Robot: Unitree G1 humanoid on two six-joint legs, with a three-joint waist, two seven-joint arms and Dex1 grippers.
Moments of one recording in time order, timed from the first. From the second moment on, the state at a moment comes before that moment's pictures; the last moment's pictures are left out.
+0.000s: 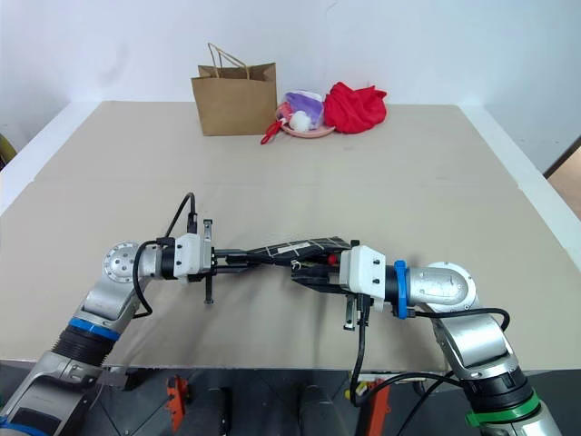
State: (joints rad) left arm -0.46 0.48 -0.22 0.14 -0.25 -0.31 -1.16; right arm -0.22 -0.72 0.08 -0.36 0.35 0.08 1.09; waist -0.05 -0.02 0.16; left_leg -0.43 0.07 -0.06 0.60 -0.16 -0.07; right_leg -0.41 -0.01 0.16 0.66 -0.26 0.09
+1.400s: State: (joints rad) left arm -0.44 0.59 -0.14 0.08 -0.37 0.00 -1.20; right arm -0.03 -0.74 -0.32 -0.24 0.49 0.30 0.86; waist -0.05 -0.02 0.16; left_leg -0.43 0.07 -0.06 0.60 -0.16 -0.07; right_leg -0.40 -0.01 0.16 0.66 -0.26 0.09
